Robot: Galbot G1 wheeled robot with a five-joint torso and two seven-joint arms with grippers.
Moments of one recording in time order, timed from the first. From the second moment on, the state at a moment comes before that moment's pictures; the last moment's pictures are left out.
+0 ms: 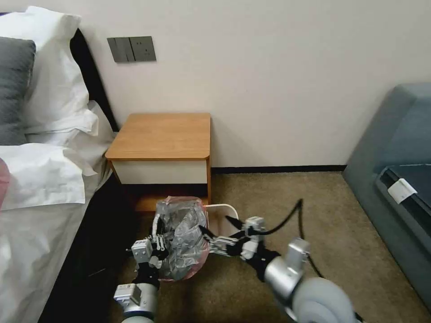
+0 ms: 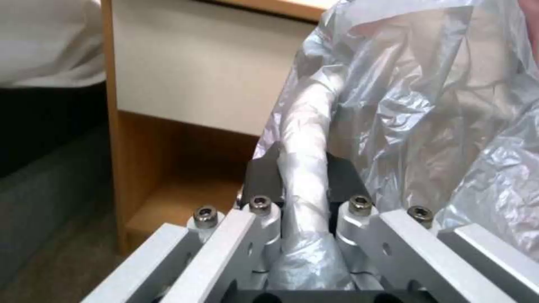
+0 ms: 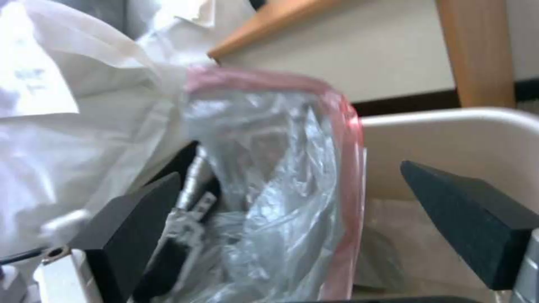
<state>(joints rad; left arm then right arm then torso) 1.75 -1.46 -0.43 -2.06 -0.23 -0.23 -0.13 -1.29 1.05 -0.06 2.21 0.83 -0.30 0.16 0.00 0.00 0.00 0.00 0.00</state>
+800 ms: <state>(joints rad) 1.76 -1.45 -0.46 -2.09 -0.28 -0.25 -0.08 -1.16 1.15 -0.11 2.05 0.86 -0.29 0.19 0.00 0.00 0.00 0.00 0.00</state>
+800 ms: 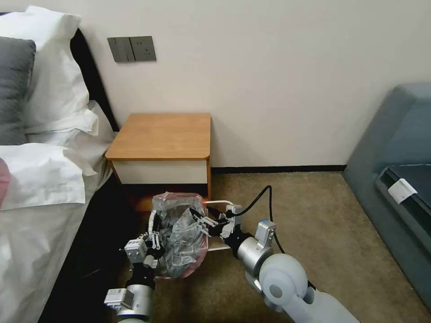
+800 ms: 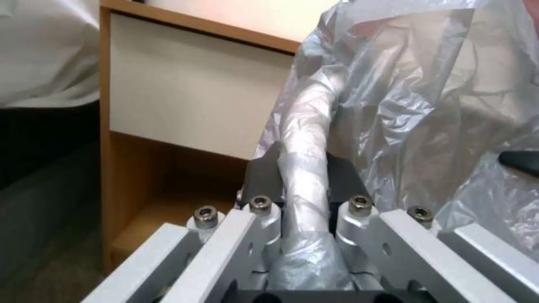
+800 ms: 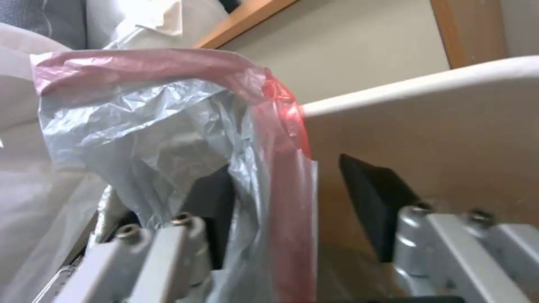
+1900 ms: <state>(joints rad) 1.78 -1.47 -0.48 -2.12 -0.34 -0.21 -0.12 -0.97 1.06 -0.05 2.11 0.93 -0.34 0.27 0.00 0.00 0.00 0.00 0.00</state>
